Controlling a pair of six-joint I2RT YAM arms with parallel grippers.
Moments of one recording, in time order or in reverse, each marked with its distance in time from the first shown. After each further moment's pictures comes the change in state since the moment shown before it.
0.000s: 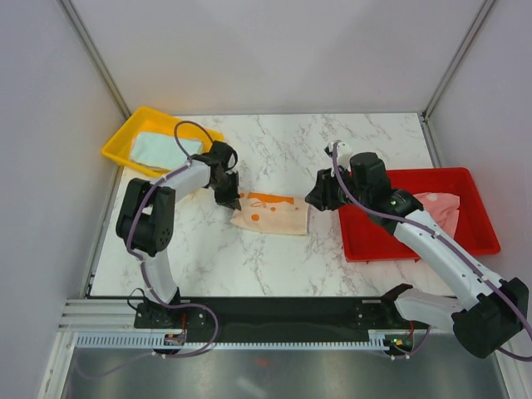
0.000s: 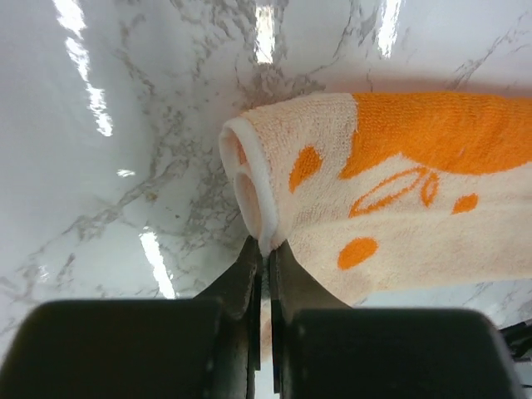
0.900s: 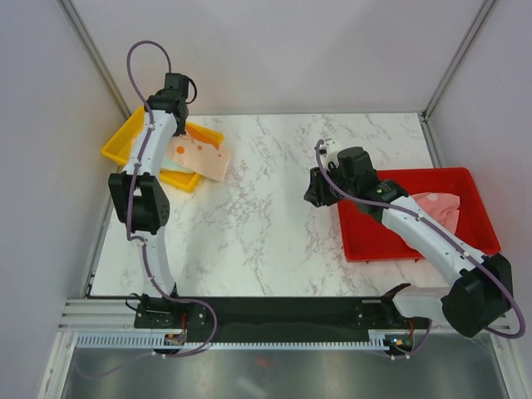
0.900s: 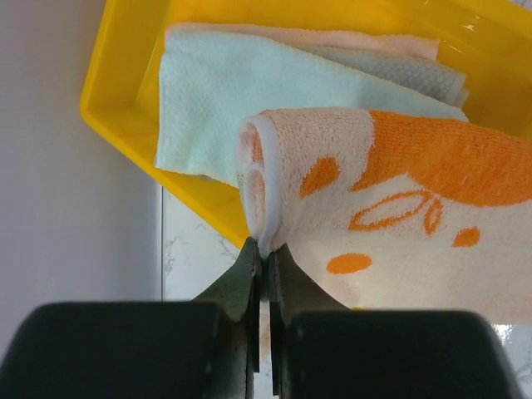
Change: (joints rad) left arm 0.252 0.209 0.857 -0.329 -0.700 0.485; right arm 0.000 0.140 0.042 -0.010 0.068 -0.069
